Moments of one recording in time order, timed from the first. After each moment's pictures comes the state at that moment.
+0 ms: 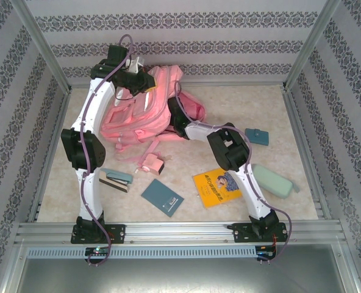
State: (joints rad) left arm -0.13 2.15 2.31 -0.99 0.69 -0.52; right arm 0.59 2.47 1.76 0.38 -0.36 1.27
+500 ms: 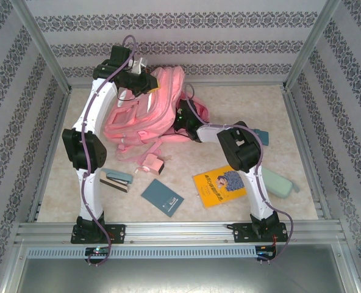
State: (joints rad) left arm -0.15 2.15 2.31 -0.99 0.70 -0.51; right arm 0.53 2.32 1.50 0.45 -0.36 1.26
